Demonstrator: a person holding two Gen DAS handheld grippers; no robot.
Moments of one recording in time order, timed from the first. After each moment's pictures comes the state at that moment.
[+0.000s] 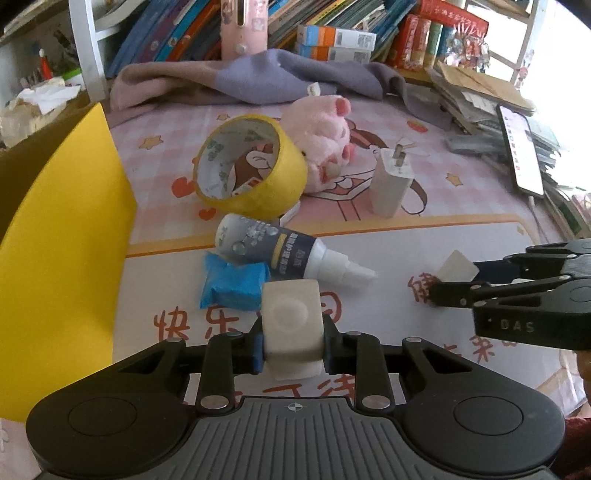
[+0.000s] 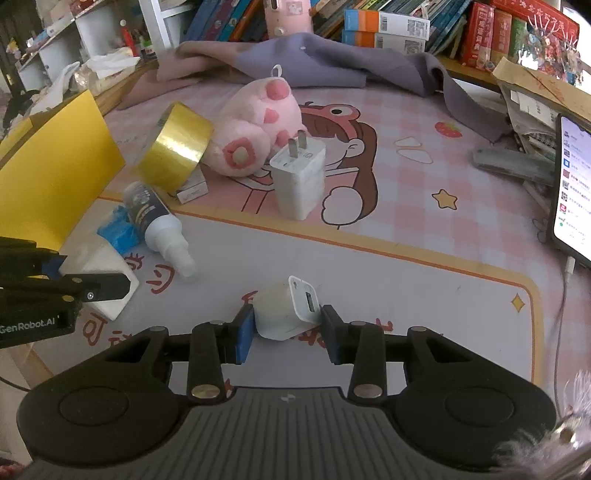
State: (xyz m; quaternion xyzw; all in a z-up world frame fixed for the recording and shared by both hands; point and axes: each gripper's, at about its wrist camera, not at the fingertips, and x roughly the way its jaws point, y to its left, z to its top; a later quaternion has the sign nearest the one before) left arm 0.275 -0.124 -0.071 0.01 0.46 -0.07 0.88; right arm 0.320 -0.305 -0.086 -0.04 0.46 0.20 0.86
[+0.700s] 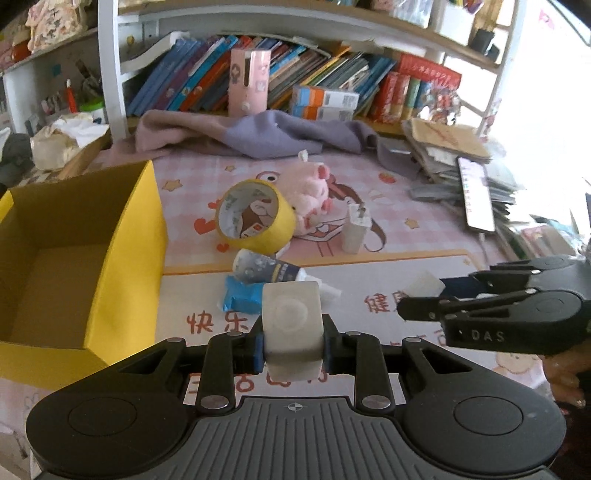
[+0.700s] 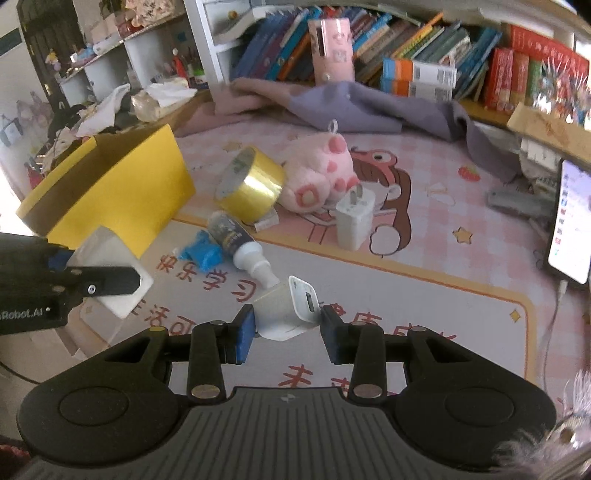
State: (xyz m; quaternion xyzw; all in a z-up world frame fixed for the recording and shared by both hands) left arm 0.209 -0.103 0.004 -0.02 0.40 -0.10 0.91; right arm 0.266 -0.294 -0.021 -0.03 0.42 0.25 0.87
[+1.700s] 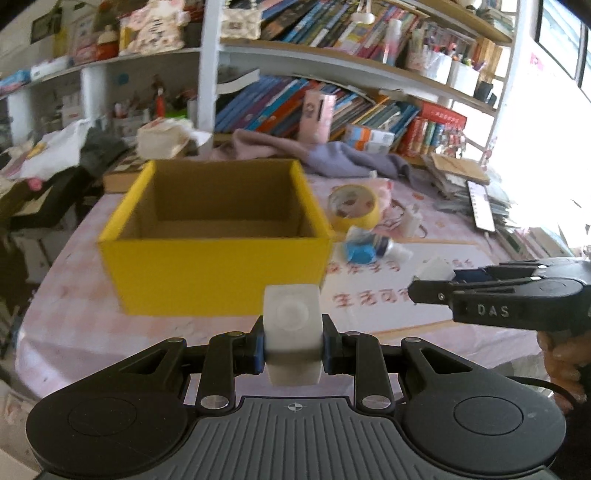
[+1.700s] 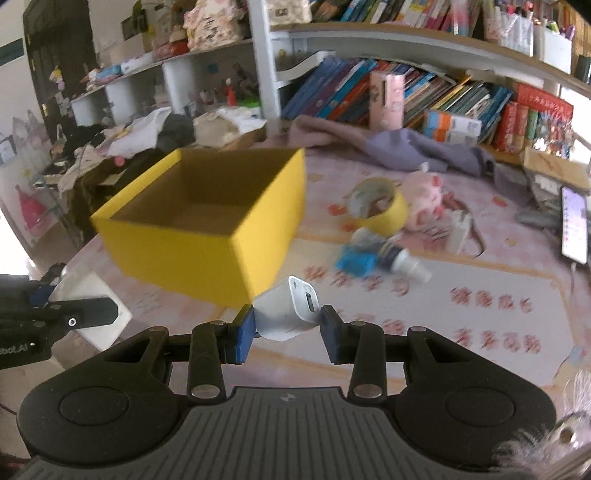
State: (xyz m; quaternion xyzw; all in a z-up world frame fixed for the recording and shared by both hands) left arm 0.064 0.085 0.020 -0.05 0.35 -0.08 0.93; right arm 0.116 -0.119 0.016 -0.02 0.36 0.21 0.91
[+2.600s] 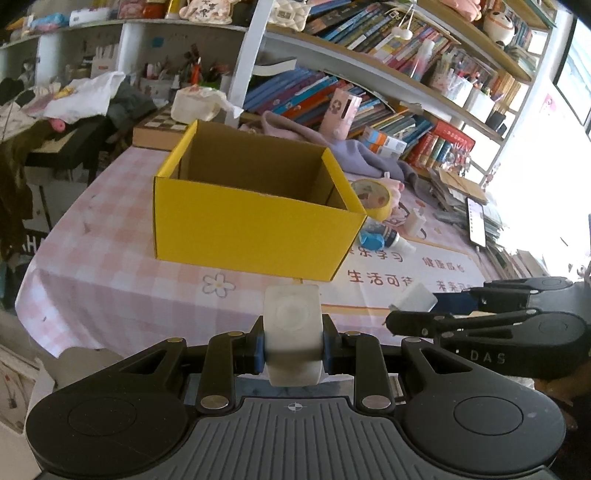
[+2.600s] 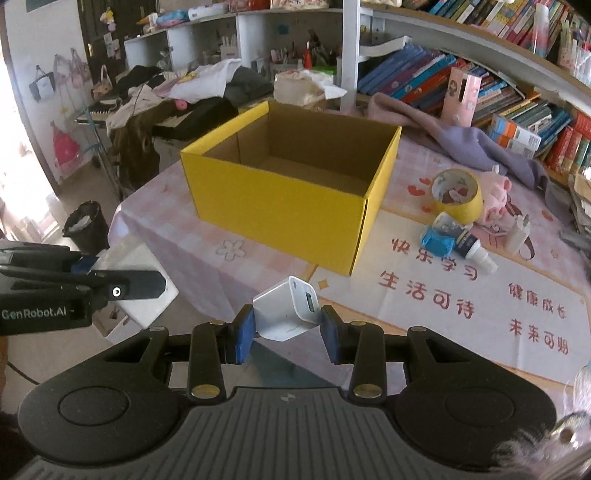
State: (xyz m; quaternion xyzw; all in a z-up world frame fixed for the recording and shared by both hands) left arm 0.030 0.138 0.005 -0.12 0.37 -0.09 0.92; right arm 0.069 -0.045 0.020 -0.10 0.40 0.26 0.87
